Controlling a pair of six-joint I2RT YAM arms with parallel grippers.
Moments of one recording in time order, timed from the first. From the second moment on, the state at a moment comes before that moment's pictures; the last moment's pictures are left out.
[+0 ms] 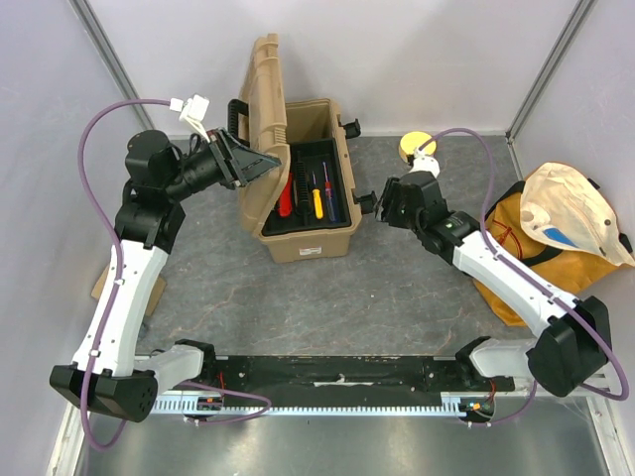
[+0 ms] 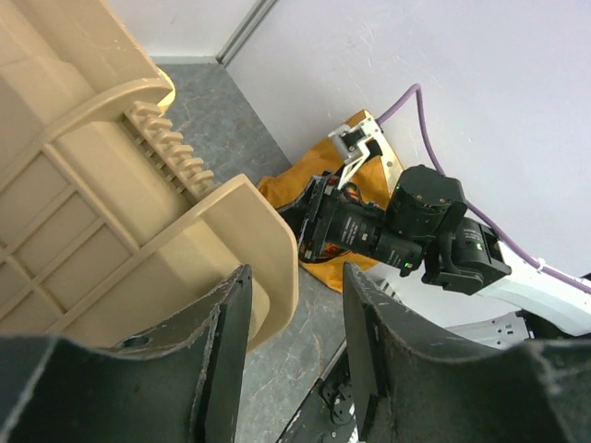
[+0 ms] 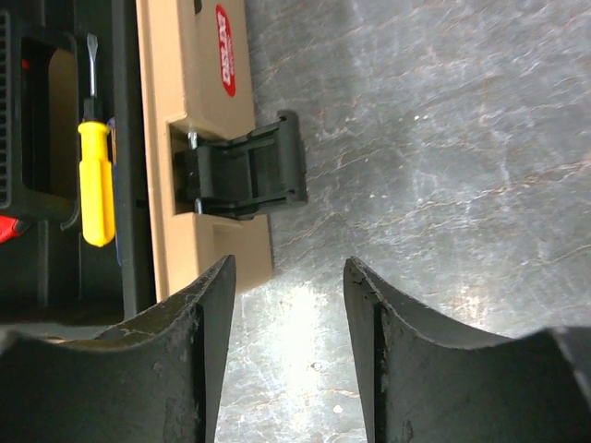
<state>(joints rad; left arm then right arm) -0.19 1.13 1.36 -0.28 0.72 -0.66 0.55 1.30 1.05 -0.34 0.24 0.56</state>
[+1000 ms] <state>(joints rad) -0.19 1.25 1.18 -0.54 0.23 -0.52 0.52 1.46 1.16 -0.13 -0.01 0.53</state>
